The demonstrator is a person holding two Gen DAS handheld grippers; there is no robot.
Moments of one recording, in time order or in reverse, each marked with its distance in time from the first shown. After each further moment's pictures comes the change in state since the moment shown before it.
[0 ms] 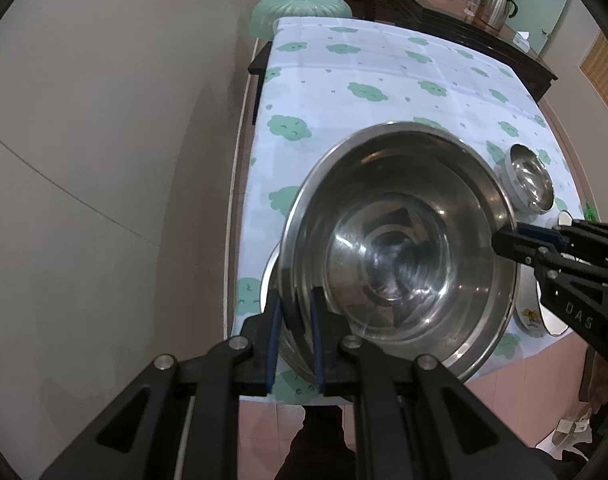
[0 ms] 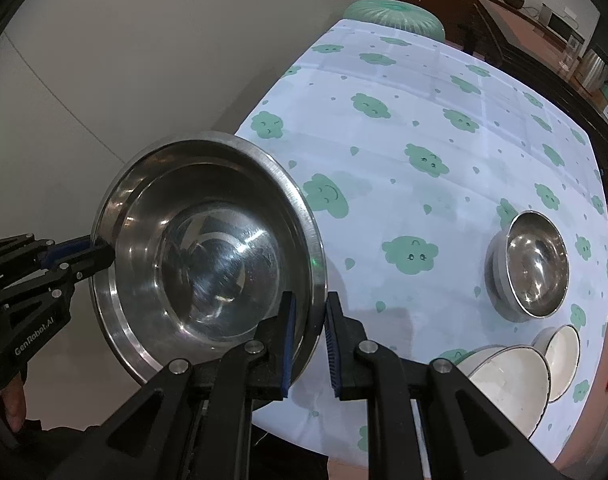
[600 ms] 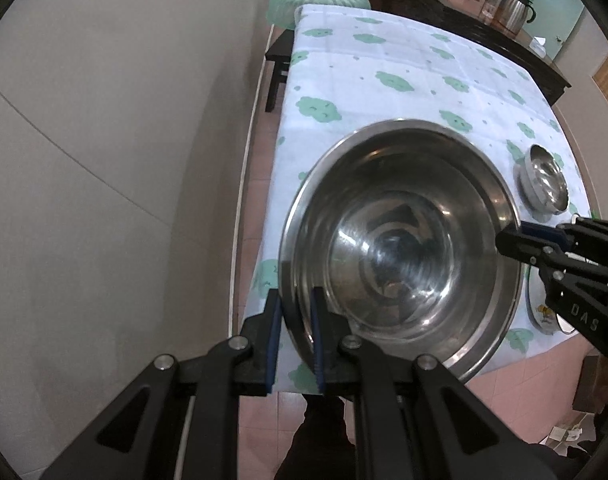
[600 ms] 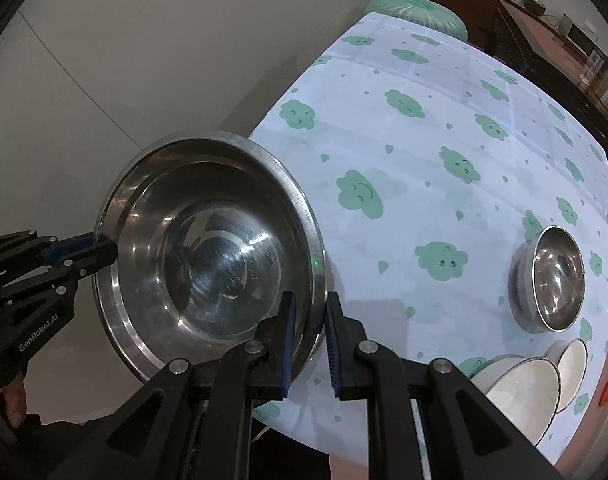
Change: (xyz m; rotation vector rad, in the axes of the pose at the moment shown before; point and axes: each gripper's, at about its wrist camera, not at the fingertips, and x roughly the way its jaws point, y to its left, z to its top) left arm 0.011 0.031 -0.010 -0.048 0.037 0.010; right arm 0.017 0.032 0.006 -0.058 0.041 0.016
